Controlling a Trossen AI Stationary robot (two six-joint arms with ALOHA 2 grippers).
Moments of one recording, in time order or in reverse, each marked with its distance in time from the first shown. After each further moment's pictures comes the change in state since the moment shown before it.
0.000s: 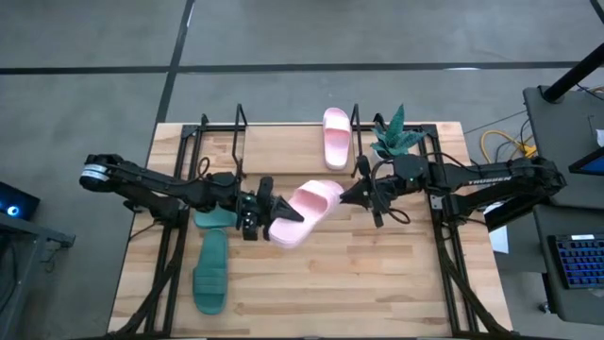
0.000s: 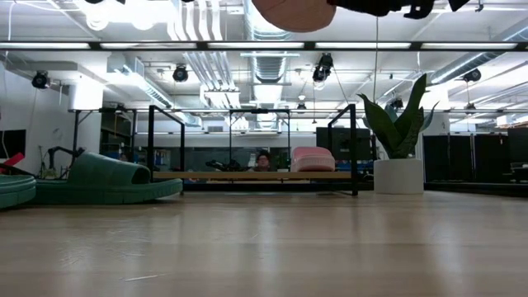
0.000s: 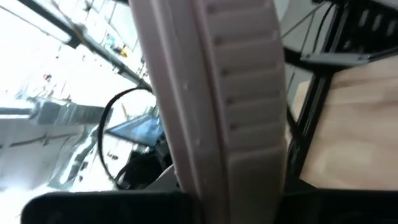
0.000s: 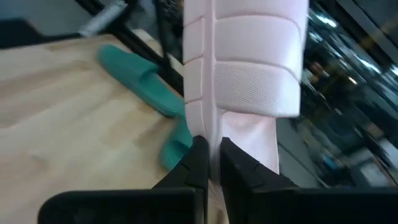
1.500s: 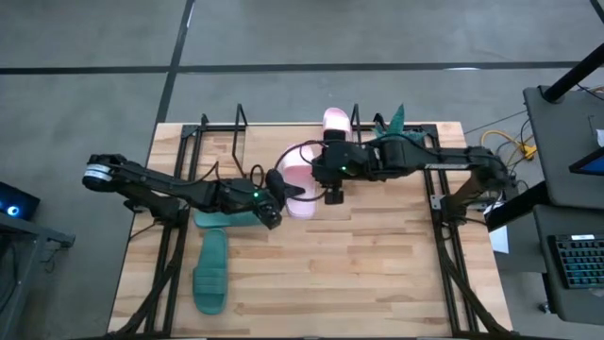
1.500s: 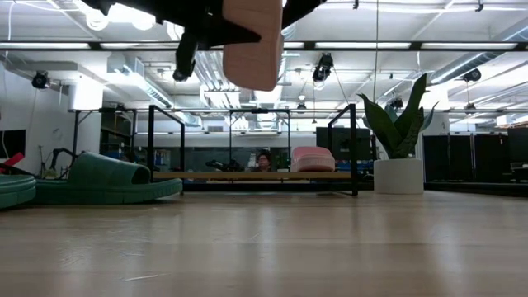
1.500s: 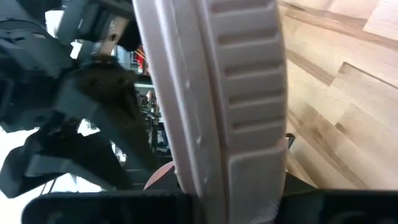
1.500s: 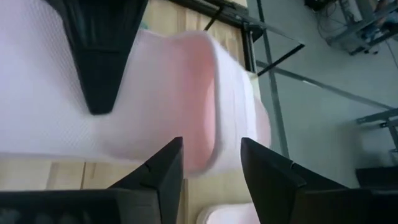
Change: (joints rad) left arm 0.002 0.031 -0.011 -0.286 -0.557 0.153; right arm 0.003 0.574 0.914 -0.863 0.516 0.406
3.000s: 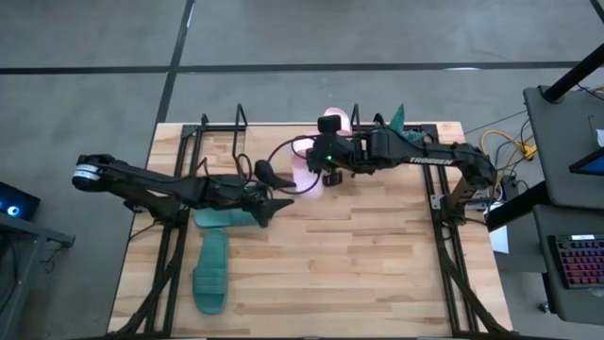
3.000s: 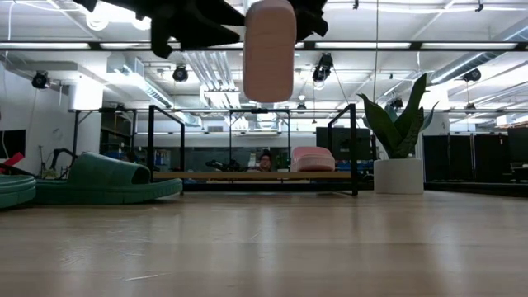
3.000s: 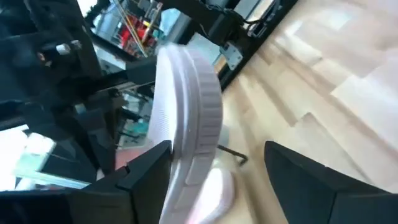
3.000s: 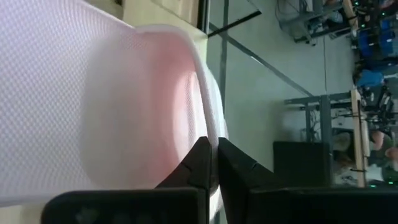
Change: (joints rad) left arm 0.008 -0.123 -0.041 -0.124 0.084 -0.454; right arm -0.086 0.087 0.070 -0.050 0.209 -0.266
